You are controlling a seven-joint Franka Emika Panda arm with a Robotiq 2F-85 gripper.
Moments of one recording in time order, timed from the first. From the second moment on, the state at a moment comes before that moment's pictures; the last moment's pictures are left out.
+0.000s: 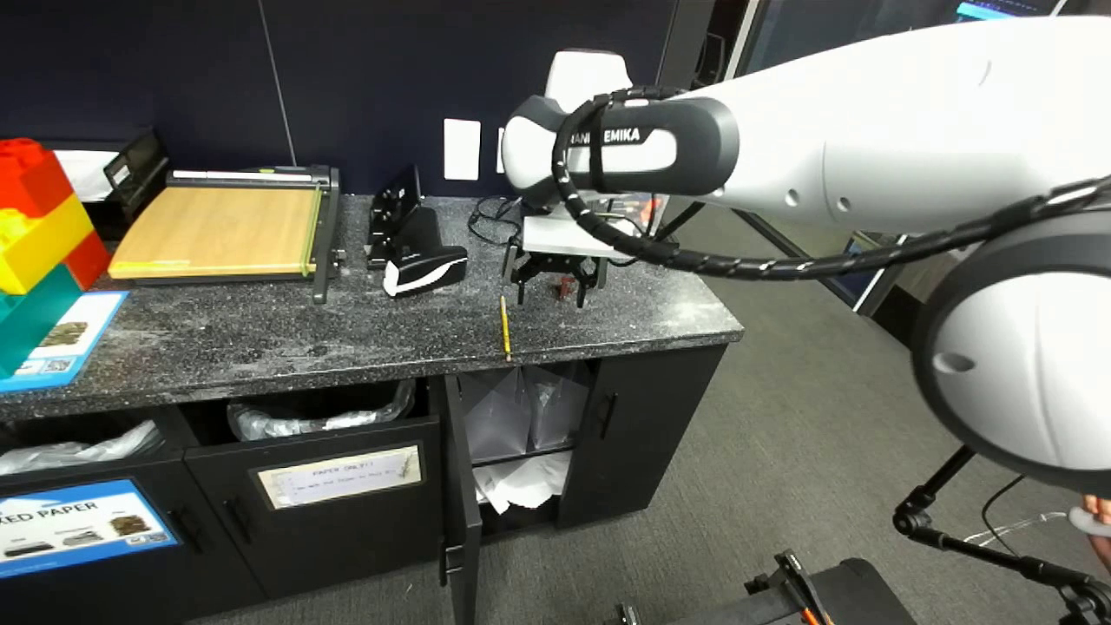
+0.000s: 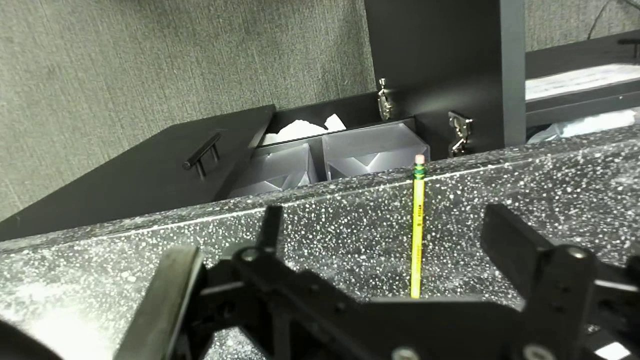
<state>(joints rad) 0.22 0.73 0.04 -1.21 -0.05 1.94 0.41</state>
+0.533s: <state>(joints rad) 0.23 1.01 0.01 -0.87 -0.05 1.87 0.41</state>
